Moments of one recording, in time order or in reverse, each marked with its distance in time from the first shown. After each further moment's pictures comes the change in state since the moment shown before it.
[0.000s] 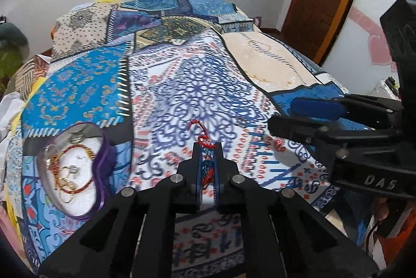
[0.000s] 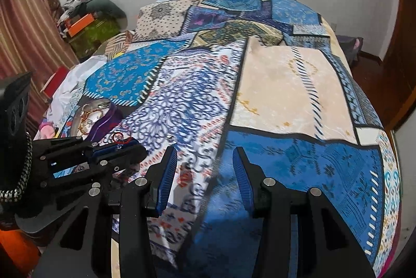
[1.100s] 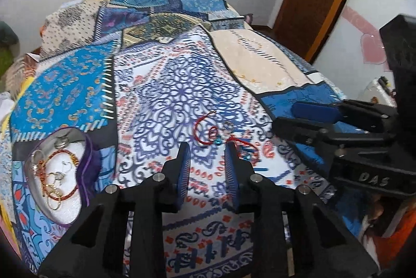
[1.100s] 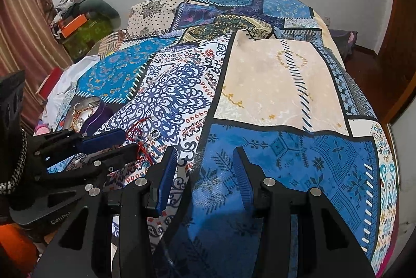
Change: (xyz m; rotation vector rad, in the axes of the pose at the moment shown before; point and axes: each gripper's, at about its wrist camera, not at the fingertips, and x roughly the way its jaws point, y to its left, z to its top) left arm 0.010 -0.008 0.010 0.006 0.038 -0.087; right arm -0.007 -0.019 -0.010 0.050 0.010 -0.037
